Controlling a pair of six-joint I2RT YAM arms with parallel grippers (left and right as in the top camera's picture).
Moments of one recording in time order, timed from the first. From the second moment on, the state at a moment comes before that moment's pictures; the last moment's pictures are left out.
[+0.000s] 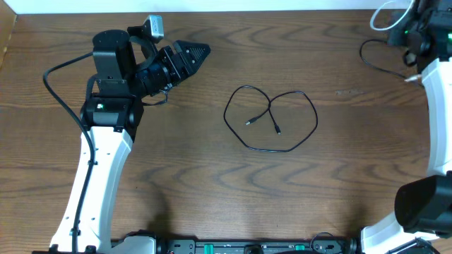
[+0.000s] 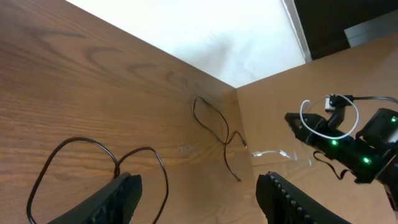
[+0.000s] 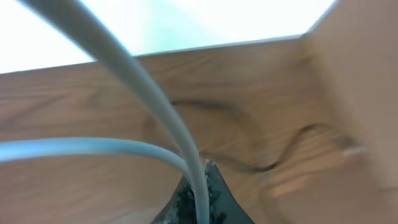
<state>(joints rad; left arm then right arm) -0.05 1.38 1.23 -0.30 0.75 -0.75 -0.13 1.78 1.81 -0.73 0.26 -0.03</state>
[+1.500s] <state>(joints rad) -0.05 1.38 1.23 -0.42 0.66 -0.59 -0.41 2.12 1.81 -0.64 -0.63 -0.33</state>
